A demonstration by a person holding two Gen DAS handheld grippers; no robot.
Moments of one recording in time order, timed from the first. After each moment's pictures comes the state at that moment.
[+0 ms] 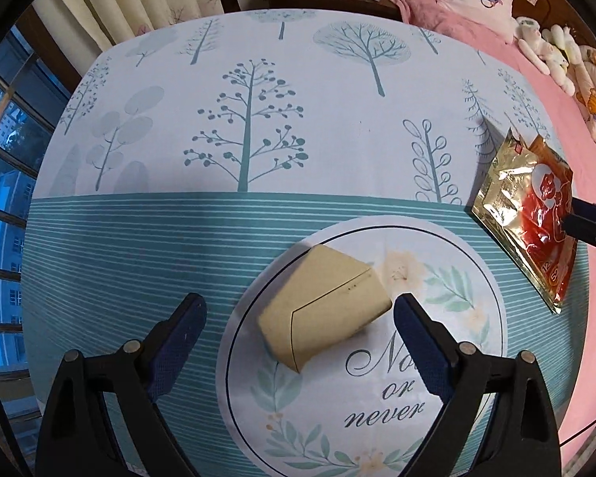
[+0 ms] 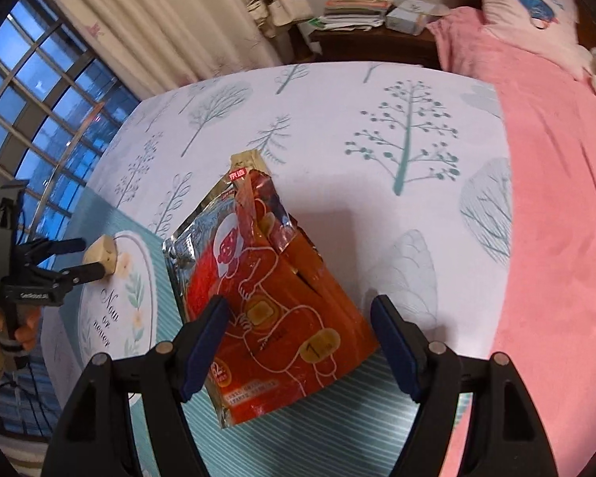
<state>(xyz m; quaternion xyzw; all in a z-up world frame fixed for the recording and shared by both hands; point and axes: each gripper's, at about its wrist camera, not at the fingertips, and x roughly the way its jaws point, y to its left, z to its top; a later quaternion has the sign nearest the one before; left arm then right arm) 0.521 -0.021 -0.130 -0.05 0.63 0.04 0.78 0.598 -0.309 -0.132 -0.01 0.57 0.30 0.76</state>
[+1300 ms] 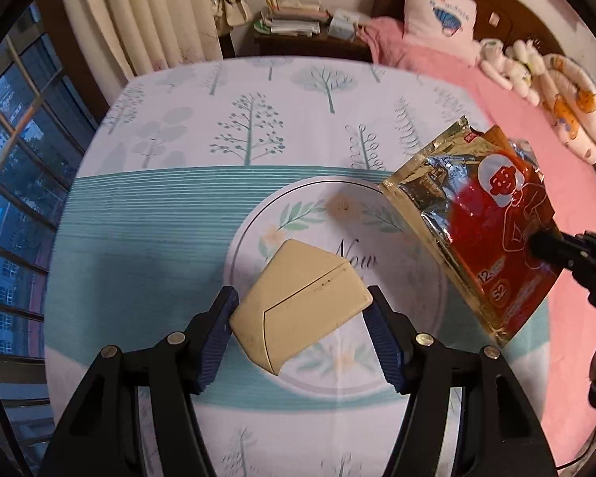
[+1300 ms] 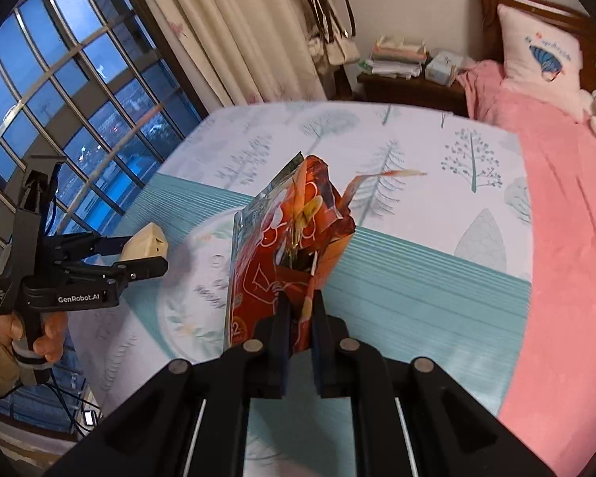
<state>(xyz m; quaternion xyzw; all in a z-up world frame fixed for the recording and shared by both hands) 0.409 -0.038 -0.047 -0.05 0.55 0.01 0.83 0.454 -0.255 -0.053 -0.02 0.48 0.31 0.82</state>
